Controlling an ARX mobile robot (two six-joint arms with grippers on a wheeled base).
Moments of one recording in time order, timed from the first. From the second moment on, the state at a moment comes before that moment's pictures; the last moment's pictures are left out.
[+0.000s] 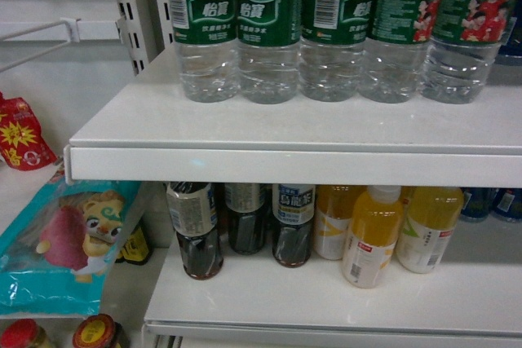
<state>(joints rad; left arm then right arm) 0.00 0.01 0.01 0.00 0.00 0.00 0.06 0.44 0.45 -0.14 -0.26 0.20</state>
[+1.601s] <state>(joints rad) 0.00 0.01 0.01 0.00 0.00 0.00 0.01 0.51 0.53 -0.38 -0.40 0.16</state>
